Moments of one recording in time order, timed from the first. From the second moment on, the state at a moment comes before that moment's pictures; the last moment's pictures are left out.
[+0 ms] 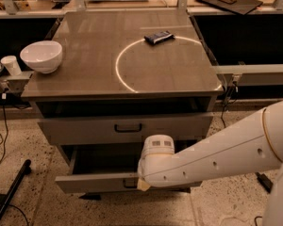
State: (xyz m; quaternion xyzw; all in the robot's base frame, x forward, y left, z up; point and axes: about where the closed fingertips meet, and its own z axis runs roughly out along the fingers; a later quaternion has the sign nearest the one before) arm 0.484 -0.023 0.513 -0.58 0.79 -0.06 0.18
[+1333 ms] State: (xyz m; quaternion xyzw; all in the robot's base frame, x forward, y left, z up) arm 0.484 -0.021 0.512 -0.58 0.79 -0.06 0.18
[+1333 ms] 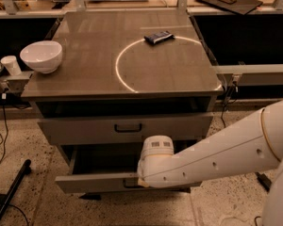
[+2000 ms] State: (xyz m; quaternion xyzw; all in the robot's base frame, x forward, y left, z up) arm 0.484 -0.020 0.510 -0.58 0.79 -0.06 0.18
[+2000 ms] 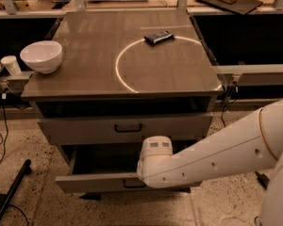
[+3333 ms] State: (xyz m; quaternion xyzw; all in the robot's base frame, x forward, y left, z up) arm 0.516 -0.020 0.469 -0.60 0.78 -0.14 0.15
